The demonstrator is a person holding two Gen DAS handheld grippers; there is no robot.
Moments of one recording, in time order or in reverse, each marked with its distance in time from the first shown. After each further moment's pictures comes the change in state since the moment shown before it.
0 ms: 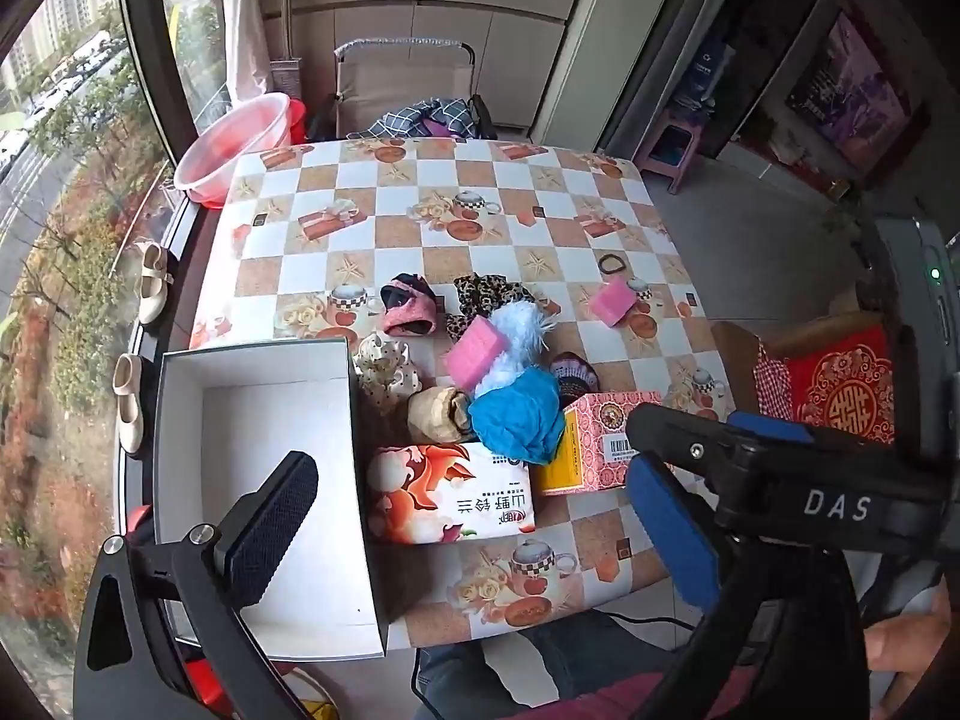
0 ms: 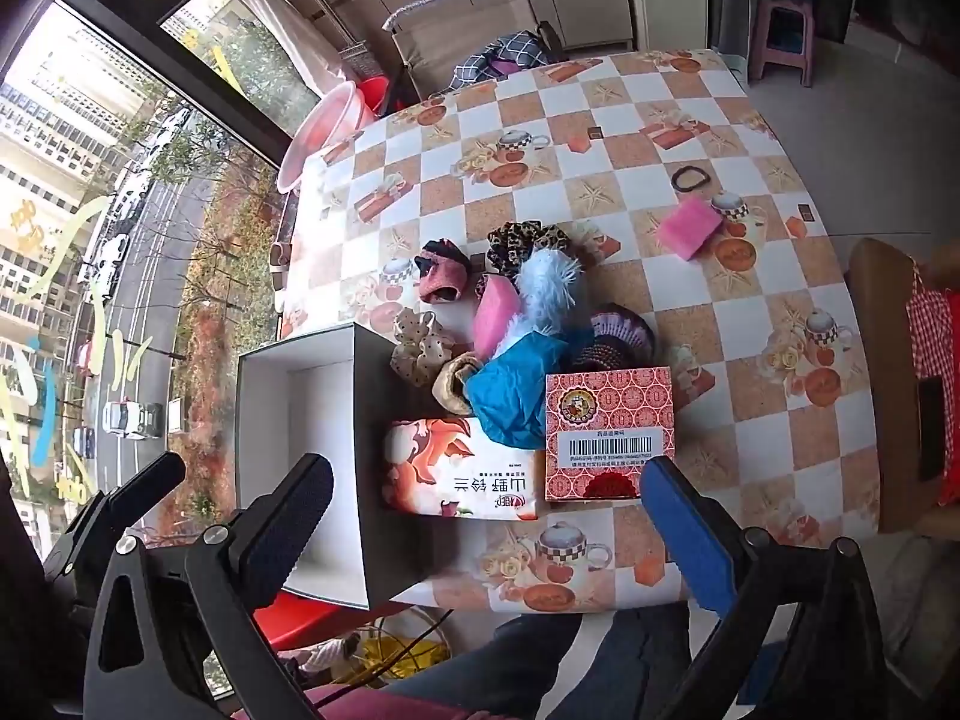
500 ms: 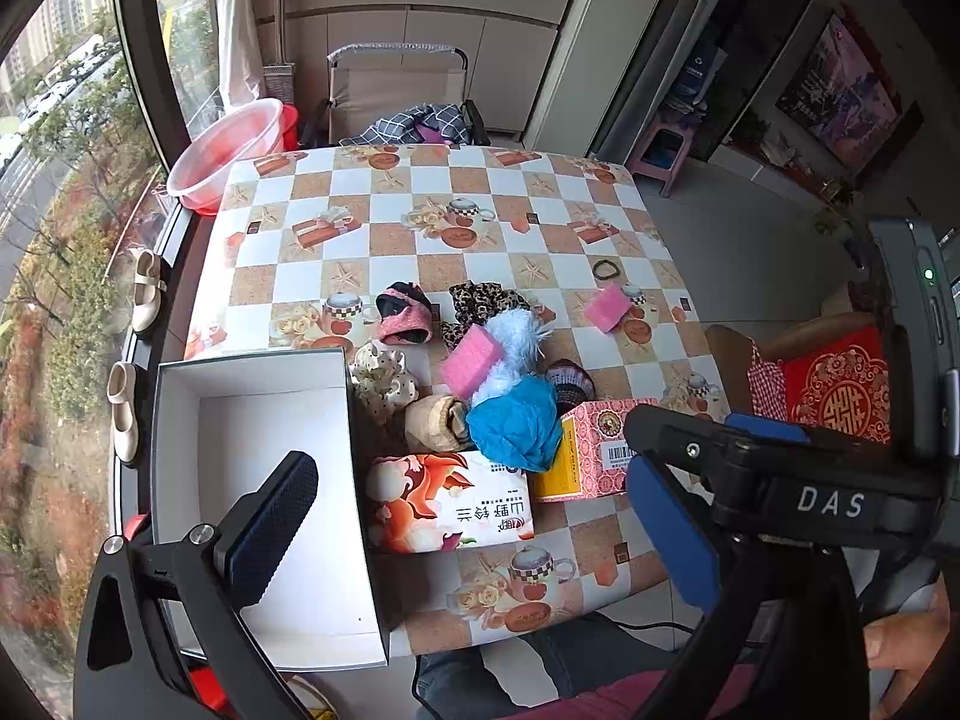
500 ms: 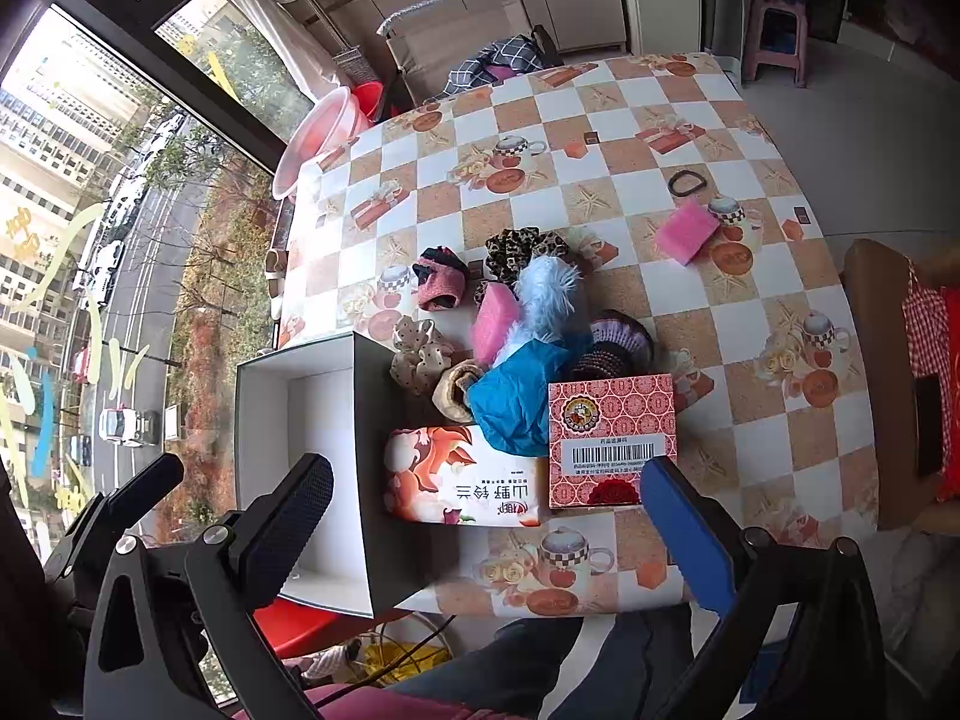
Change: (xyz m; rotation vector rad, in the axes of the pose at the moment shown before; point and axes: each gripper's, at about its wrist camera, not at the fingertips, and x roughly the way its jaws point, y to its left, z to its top) left arm -0.004 0.002 0.002 0.029 0.002 0.002; right arm -0.001 0.002 0.002 0.013 -0.006 -0.017
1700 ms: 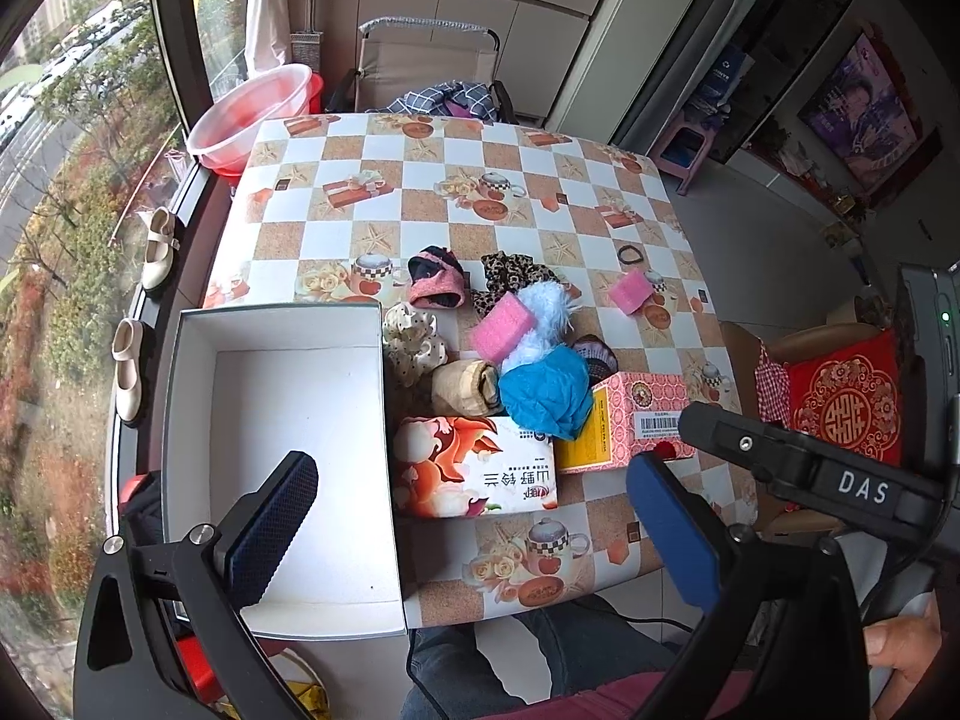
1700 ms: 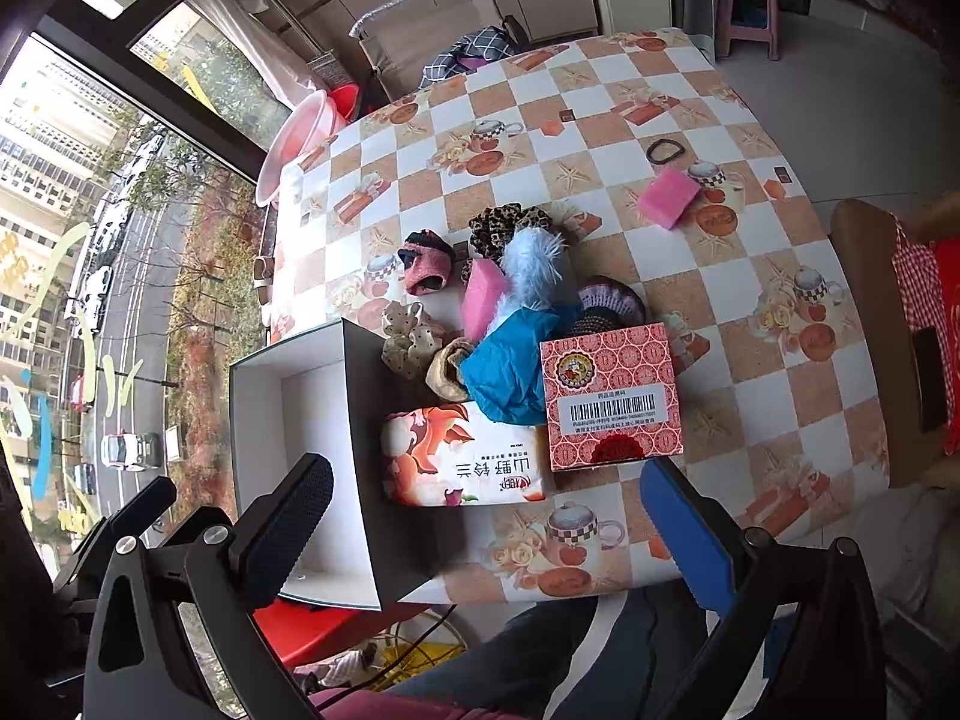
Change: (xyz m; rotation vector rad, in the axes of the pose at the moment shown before) left arm 0.003 0.039 -0.020 -0.078 0.056 -0.010; right arm 0.003 -0.004 -0.023 0.083 0.009 -0.015
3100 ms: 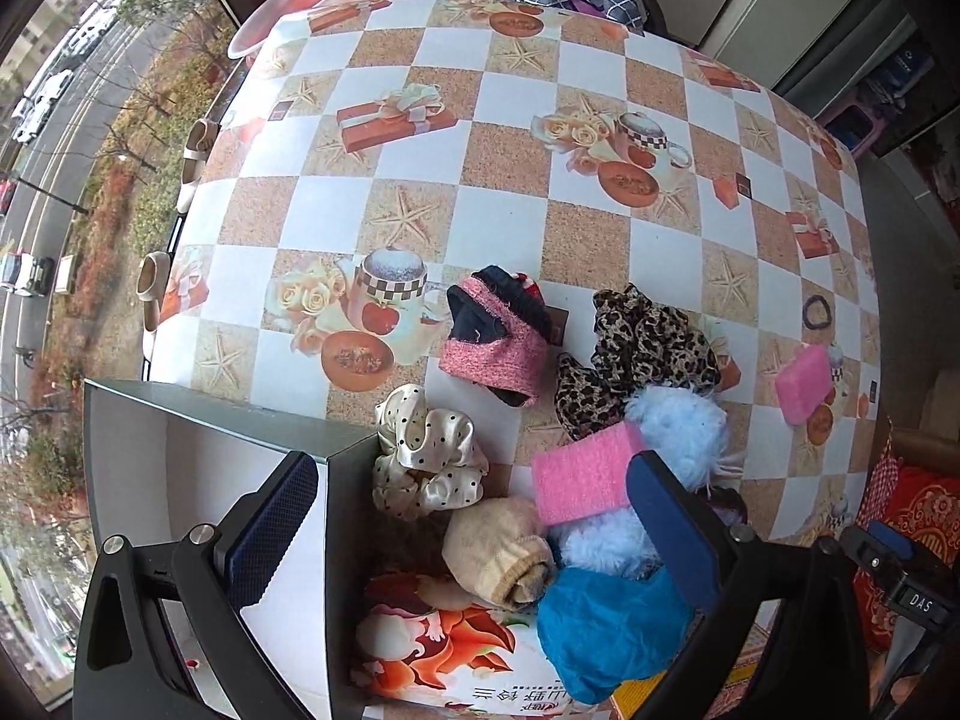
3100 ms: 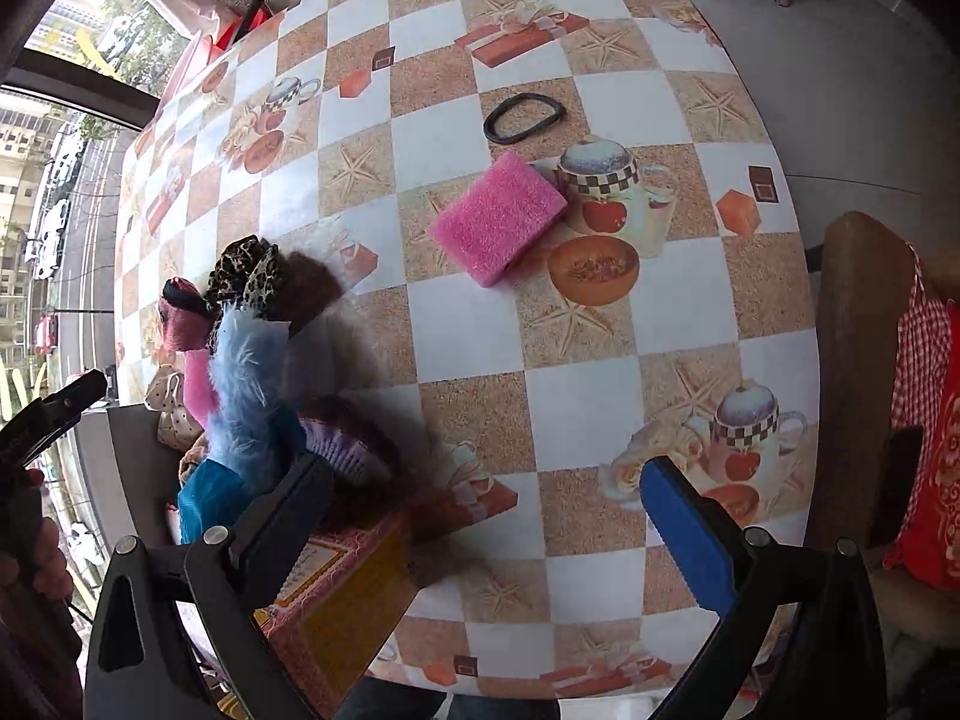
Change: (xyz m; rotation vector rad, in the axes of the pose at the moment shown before) left arm 0.215 0.004 0.139 -0.190 0.267 0.269; right arm 0.137 -0.181 0.156 -0.051 0.274 -0.101
